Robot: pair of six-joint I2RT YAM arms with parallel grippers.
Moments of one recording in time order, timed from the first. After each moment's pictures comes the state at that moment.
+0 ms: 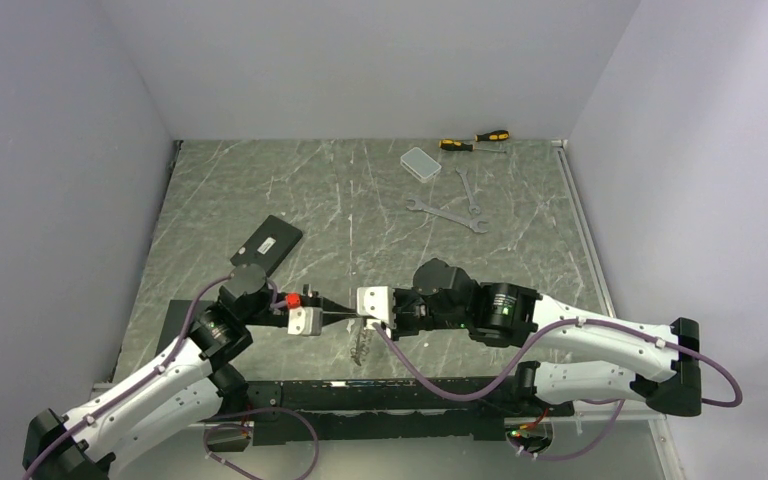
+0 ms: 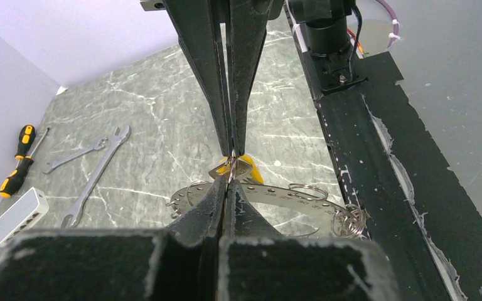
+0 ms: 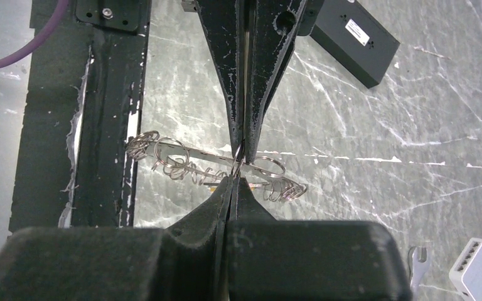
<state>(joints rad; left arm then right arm) -0.73 0.67 0.44 0.12 0.87 0.47 1.24 1.06 0.98 -0.43 -0.15 -0.47</state>
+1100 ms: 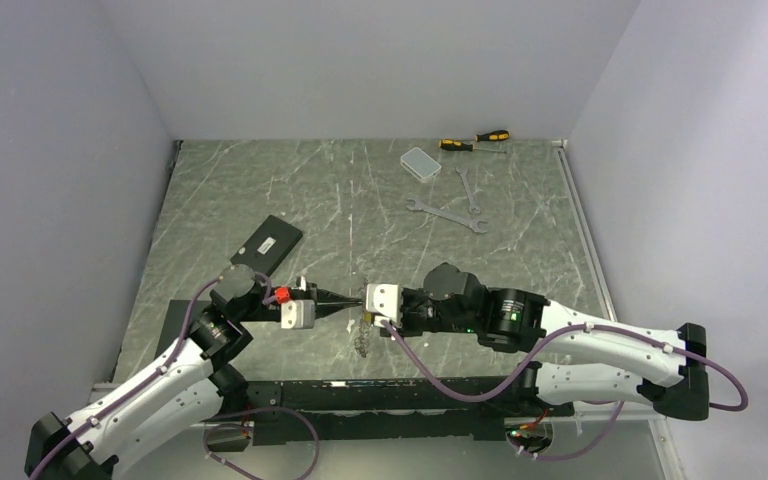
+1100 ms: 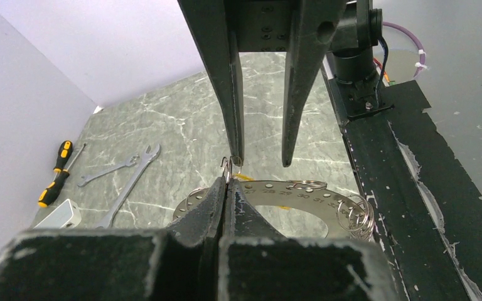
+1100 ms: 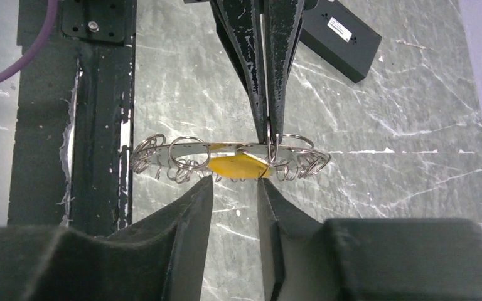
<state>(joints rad) -0.68 0.67 0.42 0.29 0.87 0.38 1.24 0.99 0.91 -0.37 -0.09 -0.43</state>
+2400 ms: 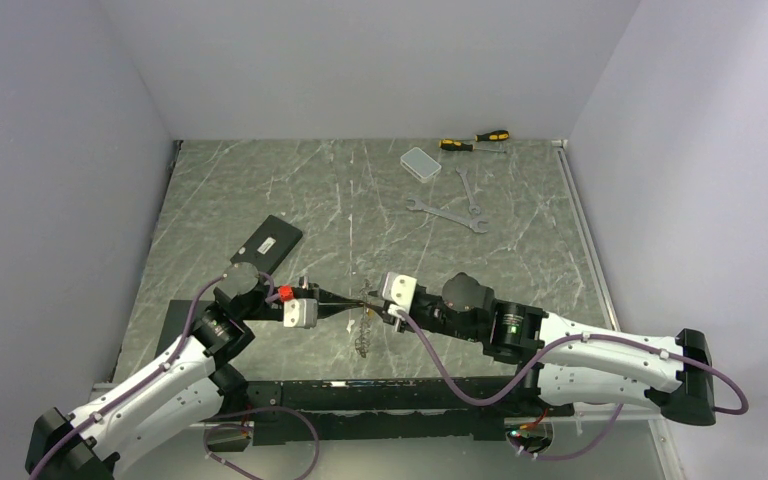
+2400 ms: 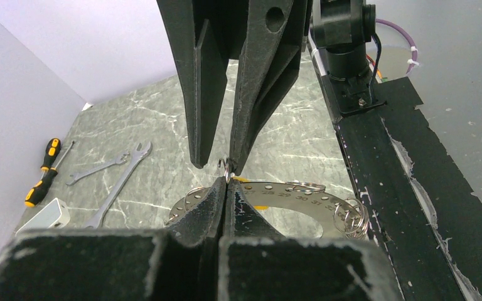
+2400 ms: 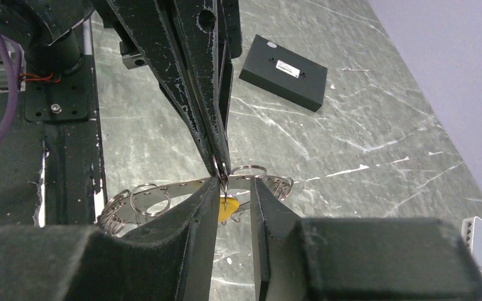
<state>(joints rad) -0.68 0.70 0.42 0.30 0.89 0.38 1.24 0.92 0.72 0.01 0.02 -0.31</state>
